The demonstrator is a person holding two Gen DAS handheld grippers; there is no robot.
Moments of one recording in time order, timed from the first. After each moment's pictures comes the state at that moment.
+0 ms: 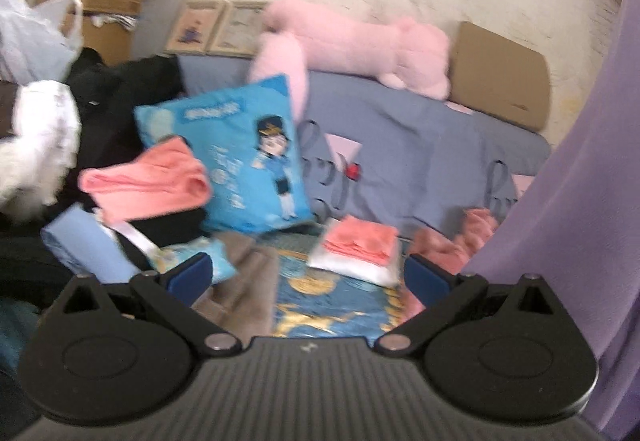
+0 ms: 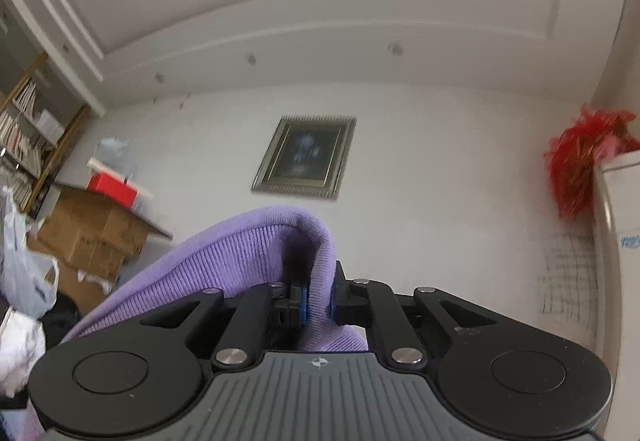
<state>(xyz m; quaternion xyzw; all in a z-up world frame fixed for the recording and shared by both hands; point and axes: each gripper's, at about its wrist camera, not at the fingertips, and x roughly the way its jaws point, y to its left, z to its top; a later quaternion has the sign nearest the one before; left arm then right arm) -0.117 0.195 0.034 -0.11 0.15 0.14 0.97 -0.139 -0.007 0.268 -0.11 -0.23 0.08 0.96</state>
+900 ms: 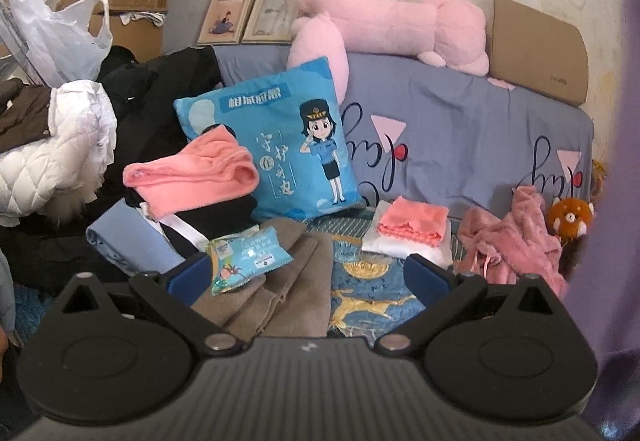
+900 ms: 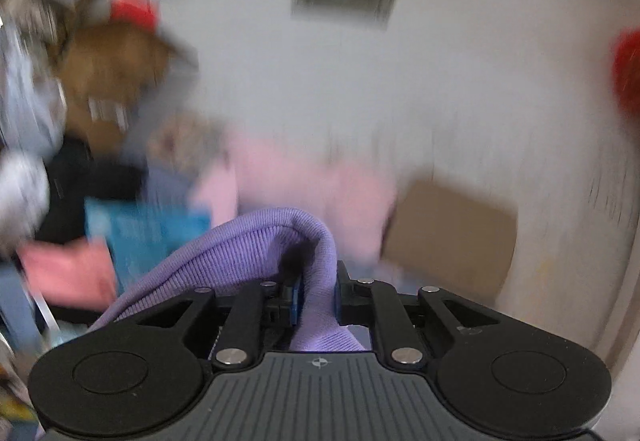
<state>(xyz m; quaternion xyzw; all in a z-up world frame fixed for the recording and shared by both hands) -0.106 0.211 0.010 -0.08 0.20 0.18 0.96 0.051 0.044 0.139 -0.21 0.04 0.05 0.98</state>
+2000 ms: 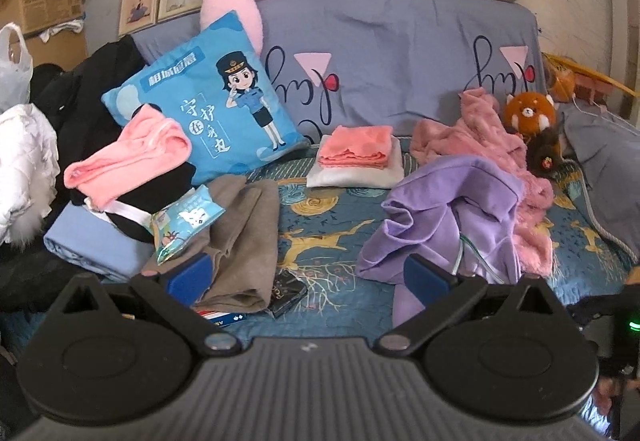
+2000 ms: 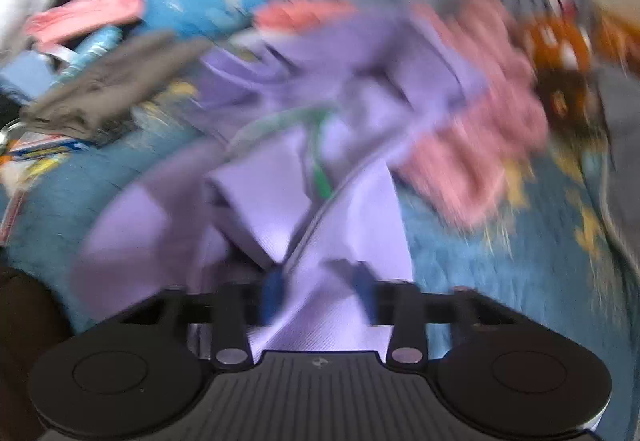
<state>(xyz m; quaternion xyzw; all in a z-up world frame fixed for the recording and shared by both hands) -0.079 0.120 -0.025 0.02 0.28 0.11 0.95 0.027 -0.026 -0.175 0.01 0.40 0.11 0.91</state>
